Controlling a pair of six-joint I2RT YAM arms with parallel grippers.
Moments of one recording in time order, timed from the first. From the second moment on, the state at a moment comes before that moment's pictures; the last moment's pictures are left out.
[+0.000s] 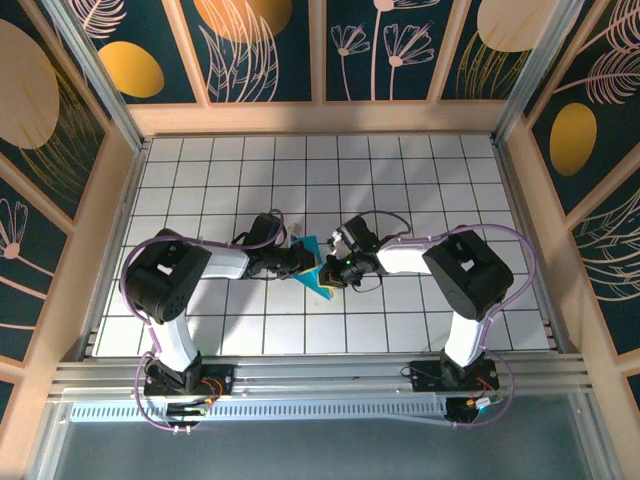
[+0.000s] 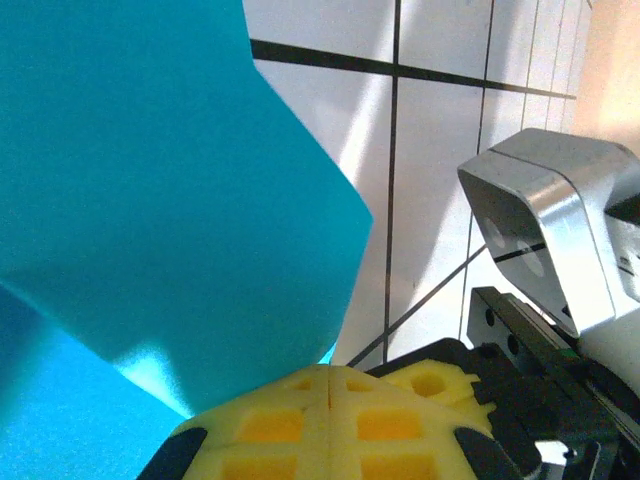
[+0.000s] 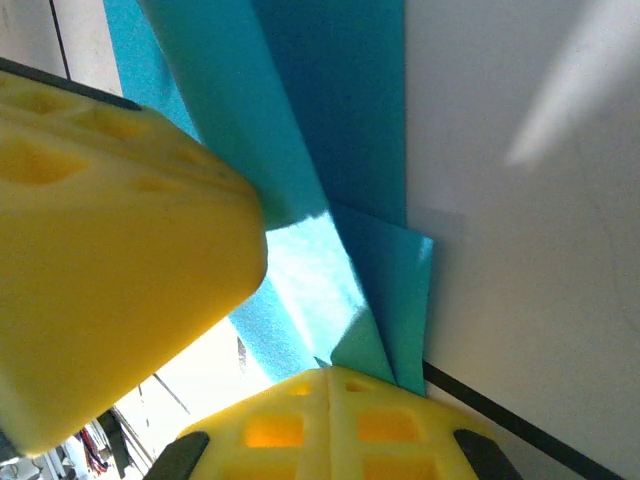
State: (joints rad) left arm -0.55 1.81 0.75 0.25 0.65 -0.88; right arm 0.70 1.82 0.86 -0.13 -0.57 0.70
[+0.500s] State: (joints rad) left arm -0.55 1.85 0.76 0.21 0.61 -0.88; right arm 0.71 1.82 0.87 -0.15 -0.56 0.70
